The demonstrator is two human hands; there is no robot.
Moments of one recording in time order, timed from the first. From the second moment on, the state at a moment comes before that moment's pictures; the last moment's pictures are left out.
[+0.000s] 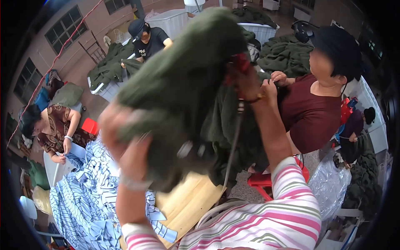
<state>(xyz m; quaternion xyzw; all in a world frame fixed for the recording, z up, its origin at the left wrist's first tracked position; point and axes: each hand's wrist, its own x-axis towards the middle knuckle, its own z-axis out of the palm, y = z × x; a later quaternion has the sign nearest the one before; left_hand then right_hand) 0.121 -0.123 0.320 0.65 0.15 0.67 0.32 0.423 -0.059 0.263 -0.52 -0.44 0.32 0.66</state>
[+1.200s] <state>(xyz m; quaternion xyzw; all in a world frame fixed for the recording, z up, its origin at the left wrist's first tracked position) 0.026 0.023 -0.078 0.01 0.31 0.72 0.62 0.277 -0.140 0.071 -0.59 -0.70 0.36 0.16</state>
